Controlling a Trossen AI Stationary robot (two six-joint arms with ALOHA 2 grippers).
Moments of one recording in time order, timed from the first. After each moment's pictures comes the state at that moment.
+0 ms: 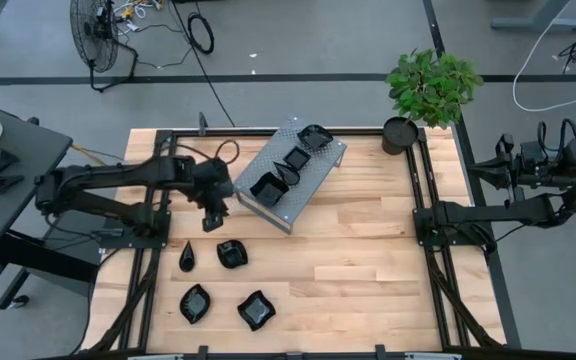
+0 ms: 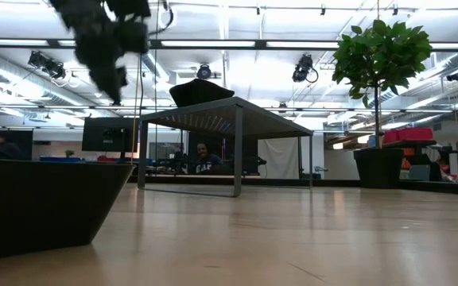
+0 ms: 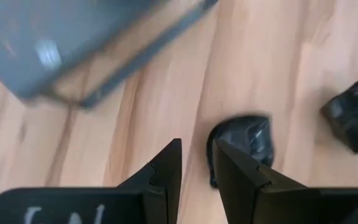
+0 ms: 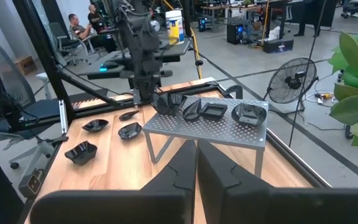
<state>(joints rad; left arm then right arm) 0.20 1.16 0.92 -0.85 0.19 -0.10 -0.01 0.17 1.27 -1.27 0.14 0.15</state>
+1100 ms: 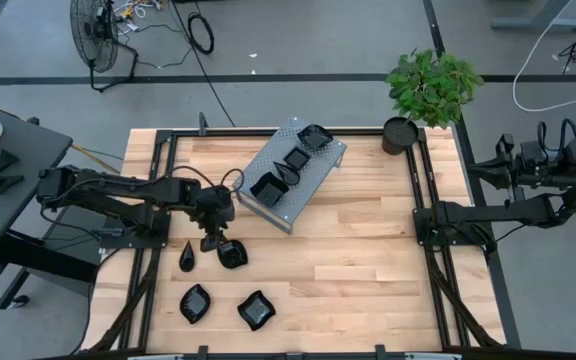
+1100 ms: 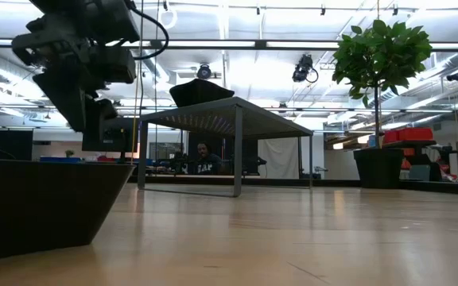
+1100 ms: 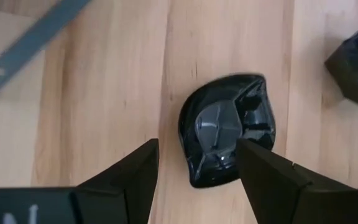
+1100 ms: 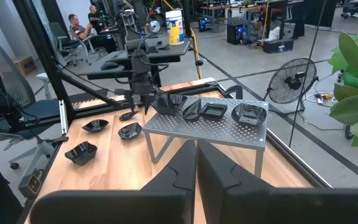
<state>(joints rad) 0.05 1.18 0.66 -0.59 0.23 -0.13 -0.01 0.17 1.27 -1.27 0.14 0.15</state>
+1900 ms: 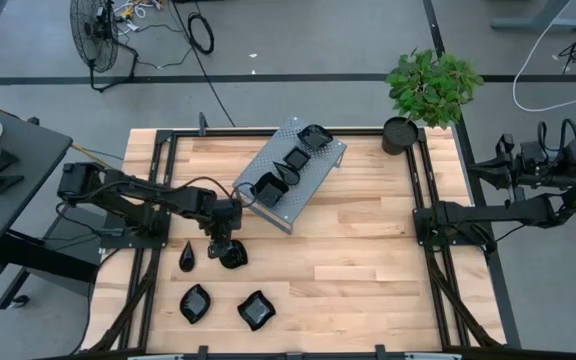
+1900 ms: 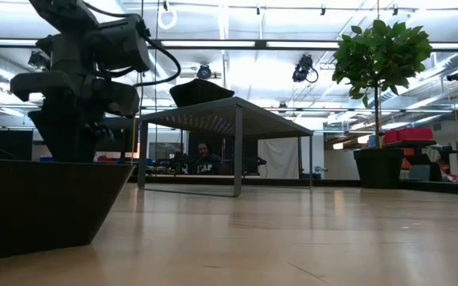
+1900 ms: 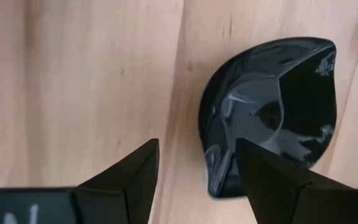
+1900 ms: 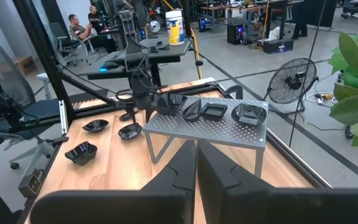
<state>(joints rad) -0.01 1.40 0.66 -0.55 0.18 -0.20 -0.01 0.17 1.27 -1.27 0.14 0.15</state>
